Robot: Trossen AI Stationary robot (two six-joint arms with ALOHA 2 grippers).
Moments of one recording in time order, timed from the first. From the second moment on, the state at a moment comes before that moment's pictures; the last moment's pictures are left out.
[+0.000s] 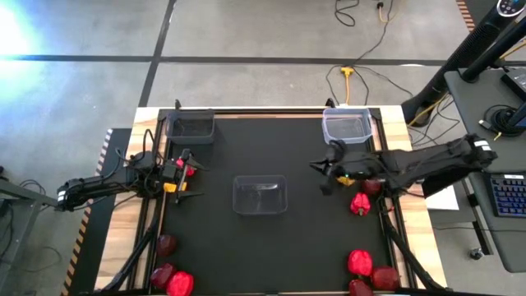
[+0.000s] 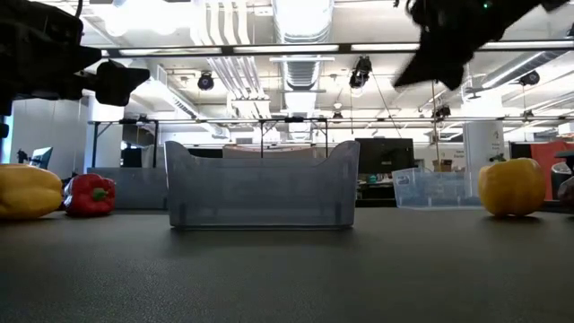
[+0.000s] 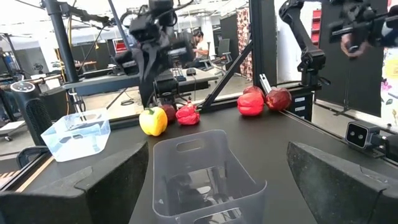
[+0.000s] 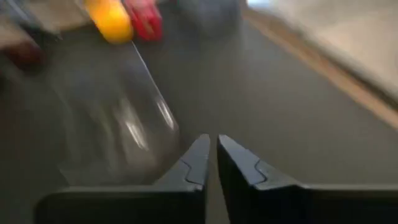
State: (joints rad) left arm 0.22 0.06 0.02 0.07 0.43 0.12; right arm 0.08 1.01 0.73 -0.42 0.37 0.42
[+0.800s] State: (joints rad) left arm 0.22 0.06 0.02 0.07 0.43 0.12; right arm -0.20 1.31 0.97 -1.33 0.07 0.53
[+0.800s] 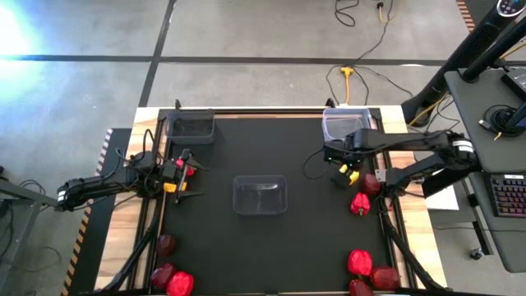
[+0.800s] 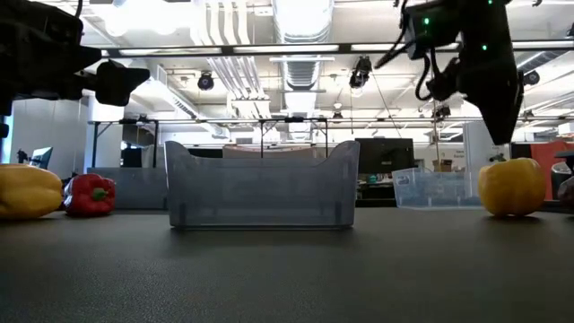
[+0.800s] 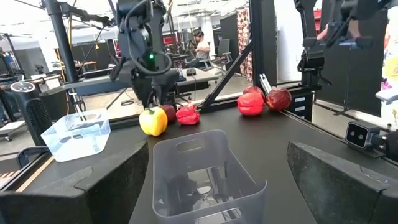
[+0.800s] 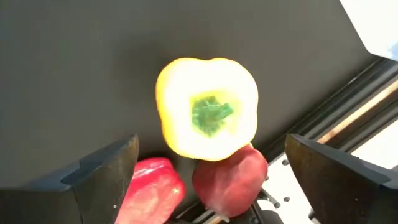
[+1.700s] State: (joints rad) left arm 0.22 0.06 0.02 0.07 0.43 0.12; right arm -0.30 1.50 0.96 -1.19 0.00 0.40
